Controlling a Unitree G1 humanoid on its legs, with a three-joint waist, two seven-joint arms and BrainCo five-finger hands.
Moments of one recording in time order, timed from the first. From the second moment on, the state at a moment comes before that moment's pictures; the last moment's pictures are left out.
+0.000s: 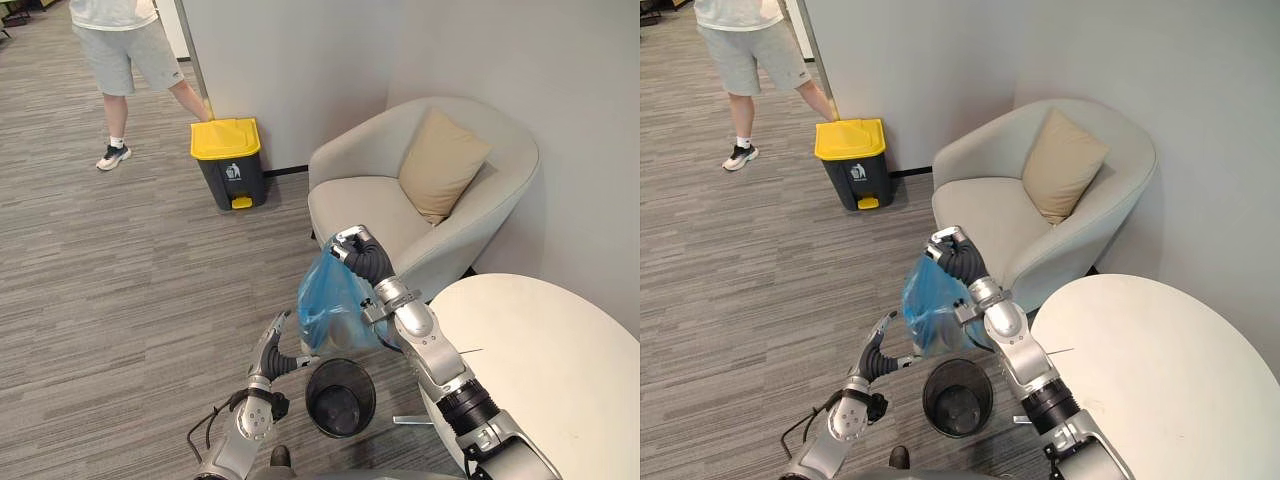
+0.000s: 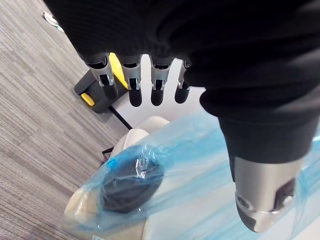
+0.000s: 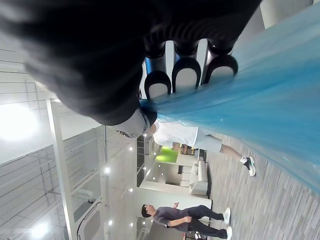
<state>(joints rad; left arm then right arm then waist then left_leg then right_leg) 0.12 0.14 -0.22 0.40 0.48 -0.20 0.29 -0.32 -0.11 0.39 0.15 0.17 -0.19 0.00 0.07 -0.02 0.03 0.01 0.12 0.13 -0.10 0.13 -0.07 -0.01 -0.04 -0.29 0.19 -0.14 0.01</state>
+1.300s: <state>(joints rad) 0.02 0.15 -0.32 0.40 0.52 -0.20 0.27 -0.37 -0.11 0.68 -0.03 0.40 -0.20 0.17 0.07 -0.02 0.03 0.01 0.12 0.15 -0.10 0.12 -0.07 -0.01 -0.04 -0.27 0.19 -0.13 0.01</state>
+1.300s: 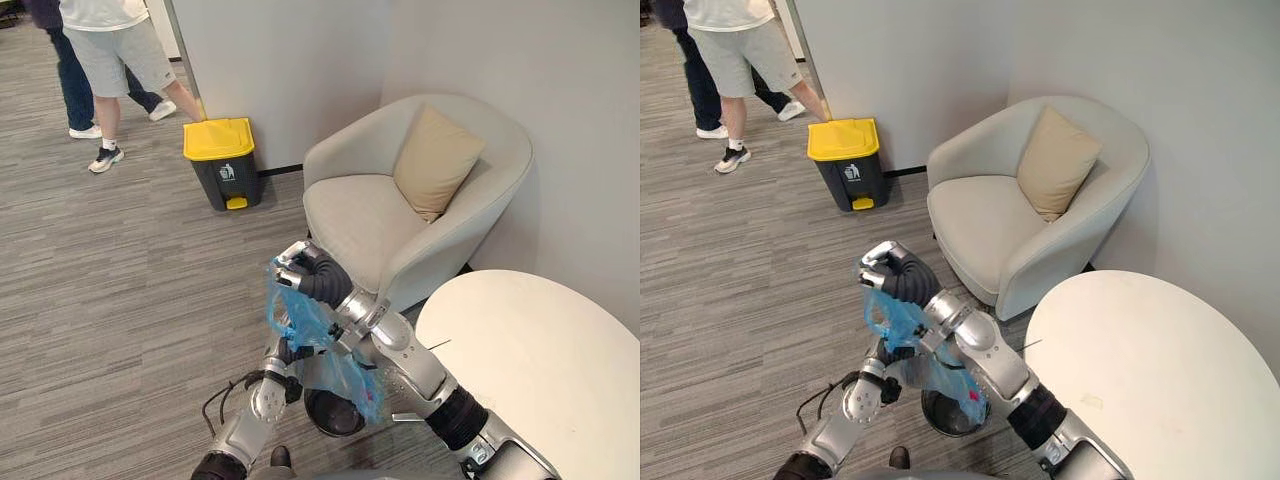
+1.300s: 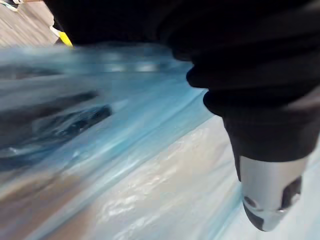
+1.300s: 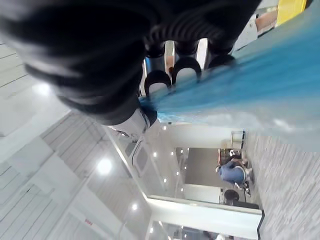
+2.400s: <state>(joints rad) -0.11 0.14 -0.50 0.49 0.46 -0.20 0.29 -0.49 -0.09 0.88 0.10 0.36 -0.17 0.14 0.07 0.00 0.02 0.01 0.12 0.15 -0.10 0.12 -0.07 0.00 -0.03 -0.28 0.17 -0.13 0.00</state>
